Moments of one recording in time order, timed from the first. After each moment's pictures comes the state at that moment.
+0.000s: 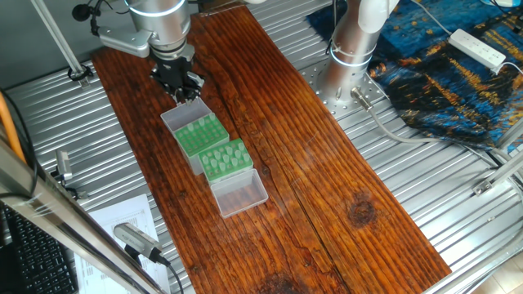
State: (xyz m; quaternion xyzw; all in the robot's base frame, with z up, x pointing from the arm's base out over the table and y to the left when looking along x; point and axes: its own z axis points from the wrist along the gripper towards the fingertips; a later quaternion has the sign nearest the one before) arm 0.534 0.021 0.269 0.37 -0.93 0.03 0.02
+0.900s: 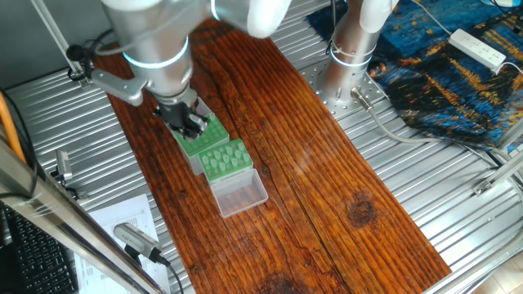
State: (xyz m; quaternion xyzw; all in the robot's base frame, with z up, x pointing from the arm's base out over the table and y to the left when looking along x) arm 0.562 0.123 0.255 0.27 -0.96 0.03 0.03
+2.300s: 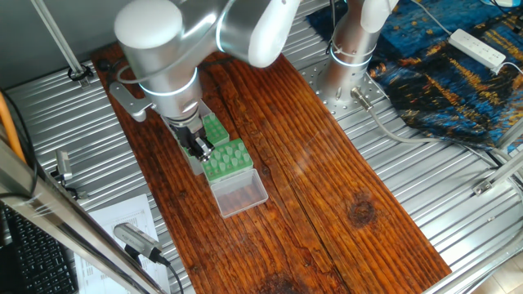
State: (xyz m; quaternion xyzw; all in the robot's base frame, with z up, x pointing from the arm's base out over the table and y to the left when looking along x) arm 0.557 0.130 0.182 0.11 -0.99 0.00 0.02
